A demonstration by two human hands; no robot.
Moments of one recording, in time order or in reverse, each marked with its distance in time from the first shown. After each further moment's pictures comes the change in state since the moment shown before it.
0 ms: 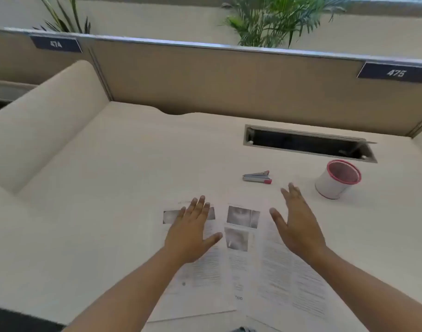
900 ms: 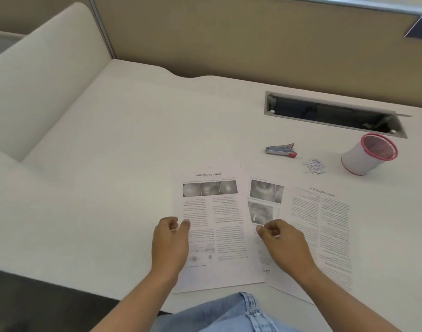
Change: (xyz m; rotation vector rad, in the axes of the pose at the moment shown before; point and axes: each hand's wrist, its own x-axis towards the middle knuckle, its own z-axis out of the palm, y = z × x) left_hand -0.089 -0.040 0.009 -1.102 0.307 -0.774; right_hand -0.075 -0.071 0.065 0.211 -0.270 0.372
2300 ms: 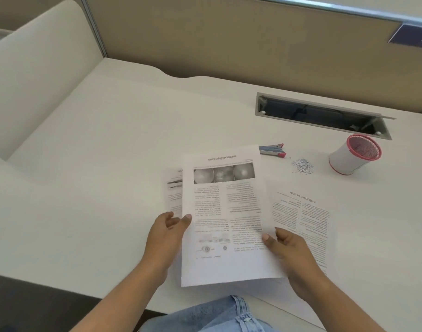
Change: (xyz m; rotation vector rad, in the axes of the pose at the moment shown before) left_hand -0.009 0.018 -0.003 -0.087 -0.189 -0.091; right_hand -0.032 0.005 -0.031 0.798 -0.234 0.171
